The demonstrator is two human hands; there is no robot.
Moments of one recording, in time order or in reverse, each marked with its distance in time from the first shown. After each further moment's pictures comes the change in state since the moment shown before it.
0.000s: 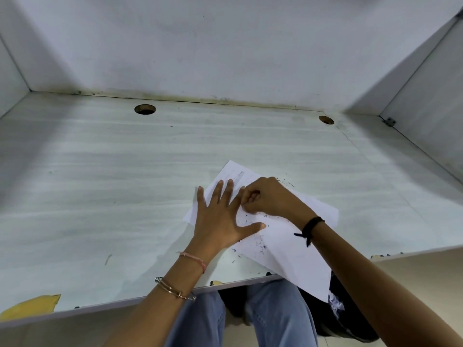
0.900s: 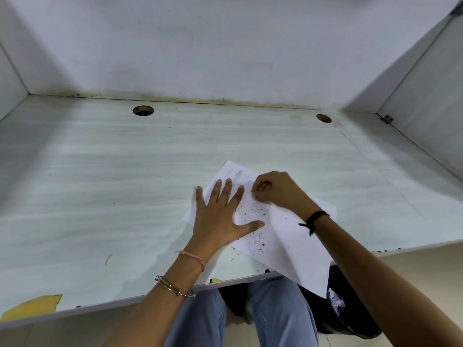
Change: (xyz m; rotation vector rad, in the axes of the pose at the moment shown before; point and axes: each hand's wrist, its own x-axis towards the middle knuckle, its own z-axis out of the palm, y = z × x) left_hand 0.000 -0.001 0.000 -0.010 -0.014 0.000; right_hand 0.003 0.022 -0.009 0.024 0.160 0.060
